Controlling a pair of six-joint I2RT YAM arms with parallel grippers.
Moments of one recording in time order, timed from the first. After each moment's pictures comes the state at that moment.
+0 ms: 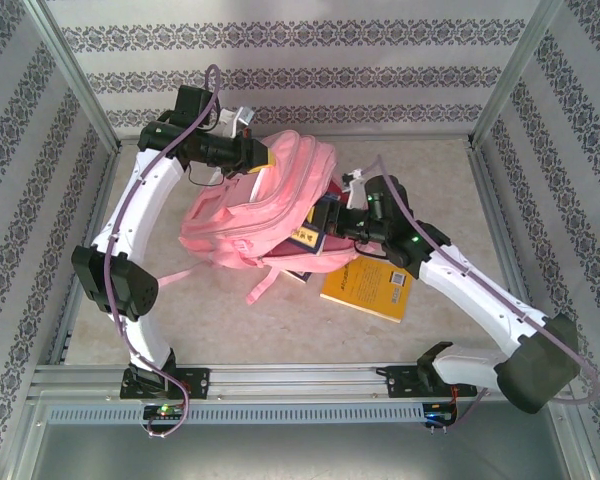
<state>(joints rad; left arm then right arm) -0.23 1.80 1.98 -1.01 0.87 -0.48 0.54 1.22 1.00 -0.22 -0.44 0.82</state>
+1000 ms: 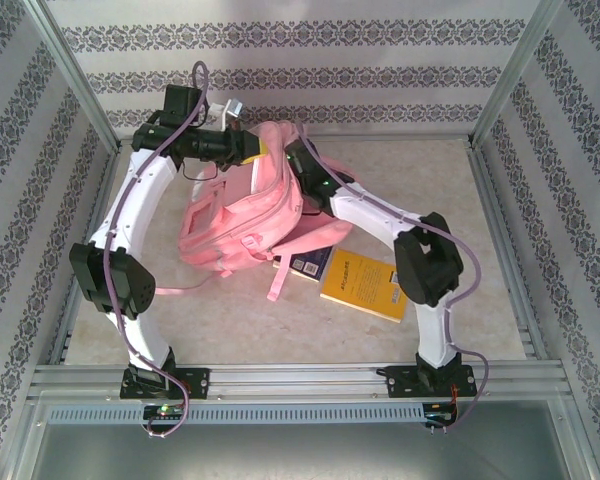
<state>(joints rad) -0.16 1.80 1.92 -0.85 0.93 -0.53 0.63 2.04 1.67 -0.22 -0.44 0.98</state>
